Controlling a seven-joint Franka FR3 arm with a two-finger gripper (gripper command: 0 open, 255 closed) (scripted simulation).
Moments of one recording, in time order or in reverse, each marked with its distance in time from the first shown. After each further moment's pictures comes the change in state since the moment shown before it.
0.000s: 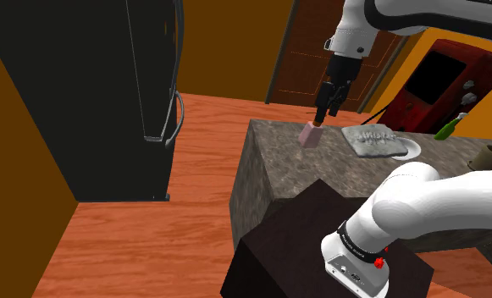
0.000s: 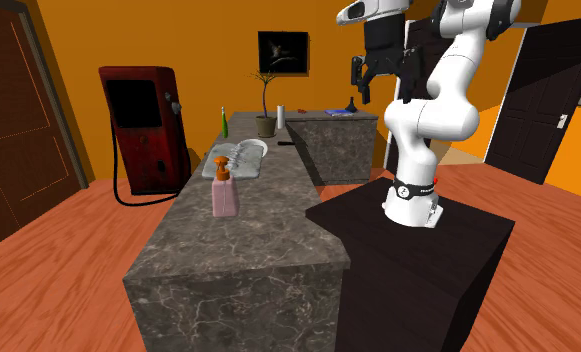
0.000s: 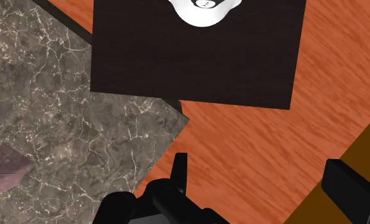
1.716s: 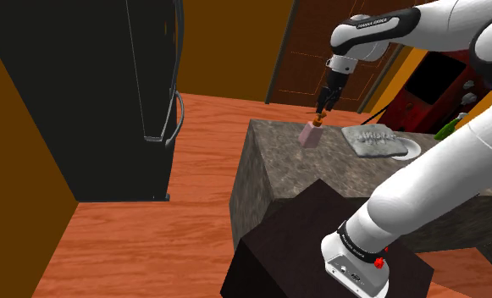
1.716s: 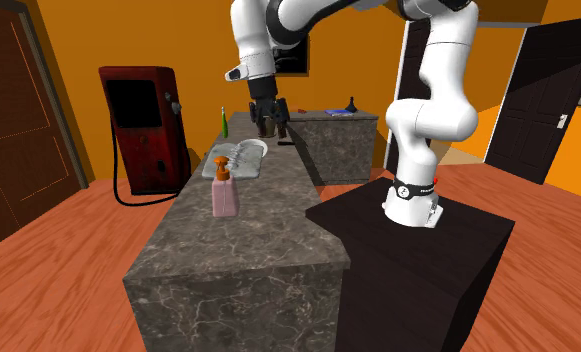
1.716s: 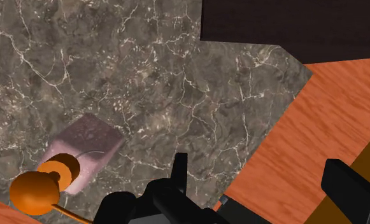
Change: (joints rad) arm -0.124 0.624 -0.455 0.256 -0.093 0.379 -0.519
